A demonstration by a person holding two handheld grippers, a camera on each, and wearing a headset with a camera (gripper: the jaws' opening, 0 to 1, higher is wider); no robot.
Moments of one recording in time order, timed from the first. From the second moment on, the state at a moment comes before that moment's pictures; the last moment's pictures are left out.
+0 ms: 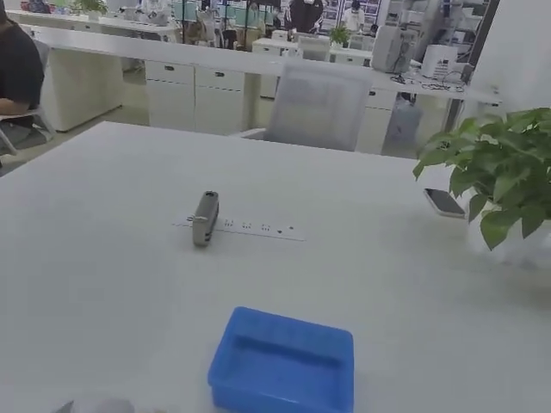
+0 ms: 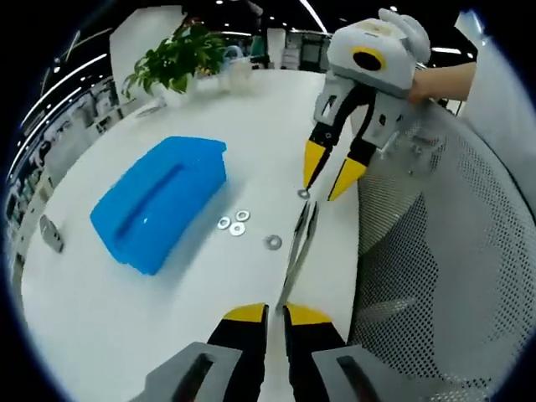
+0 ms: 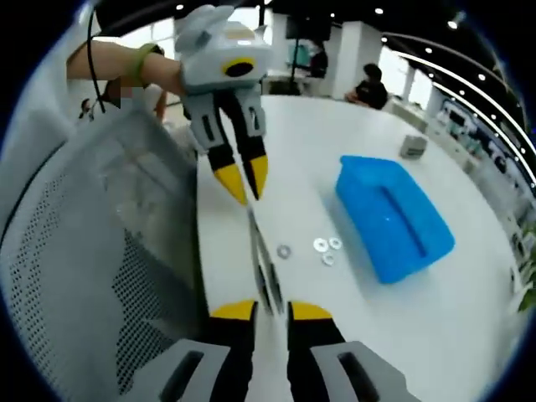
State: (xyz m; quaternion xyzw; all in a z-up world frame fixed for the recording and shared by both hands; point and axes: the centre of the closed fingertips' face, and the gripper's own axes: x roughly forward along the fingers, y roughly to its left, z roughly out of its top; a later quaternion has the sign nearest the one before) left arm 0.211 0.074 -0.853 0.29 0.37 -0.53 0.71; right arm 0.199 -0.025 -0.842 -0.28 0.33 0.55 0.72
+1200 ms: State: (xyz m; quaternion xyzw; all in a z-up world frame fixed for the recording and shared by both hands) left arm 0.196 -0.006 -0.759 0.36 0.23 -0.64 0.64; right arm 0.206 -0.012 -0.845 -0.25 0.31 0.56 0.72
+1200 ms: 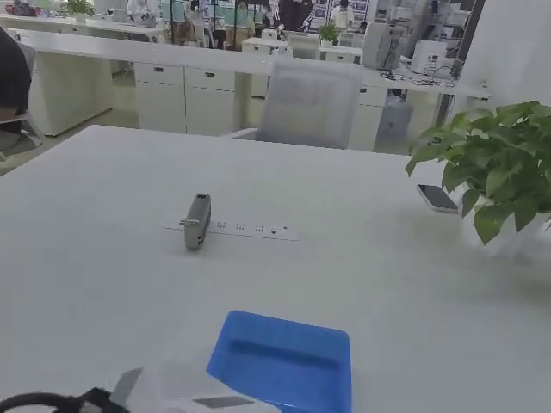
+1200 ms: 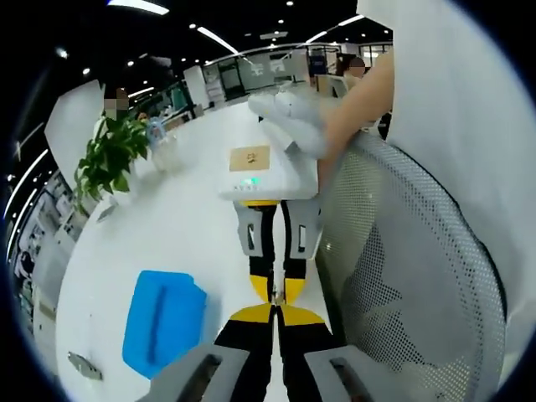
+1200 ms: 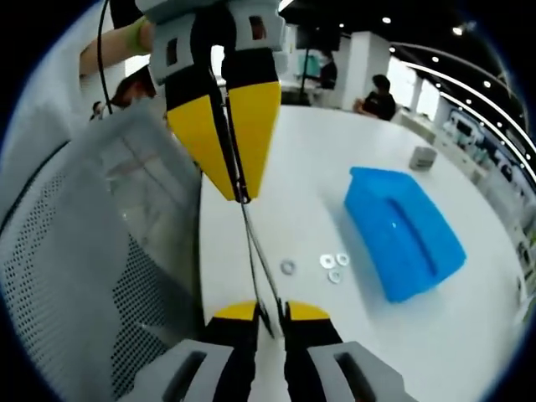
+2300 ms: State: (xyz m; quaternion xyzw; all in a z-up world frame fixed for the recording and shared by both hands) left arm 0.208 -0.049 -0.754 0.37 0.26 -0.69 0.56; right arm 0.216 -0.028 -0.828 -0.20 0.32 0.53 0.76
